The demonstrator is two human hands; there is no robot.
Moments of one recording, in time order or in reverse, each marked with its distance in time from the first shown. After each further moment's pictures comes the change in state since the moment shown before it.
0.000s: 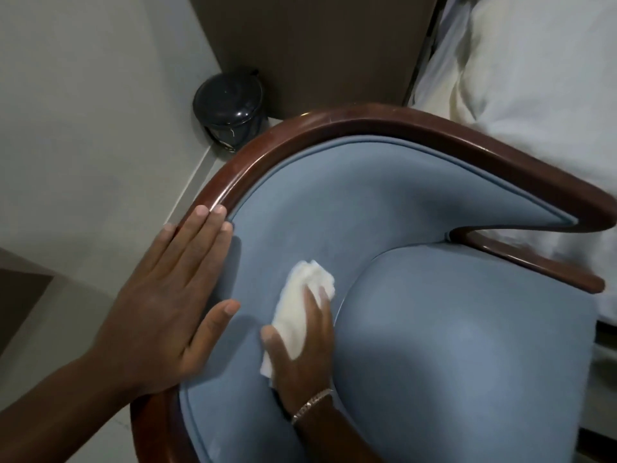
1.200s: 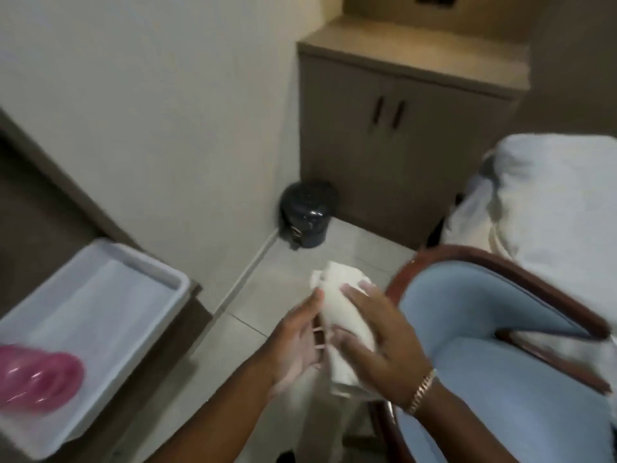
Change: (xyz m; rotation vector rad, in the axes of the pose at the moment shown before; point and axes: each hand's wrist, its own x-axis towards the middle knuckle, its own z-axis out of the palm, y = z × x) left_hand -0.098 -0.120 -0.115 -2.211 -0.104 -0.618; right_hand -0.036 -0.324 0.038 -0.414 -0.353 -0.474
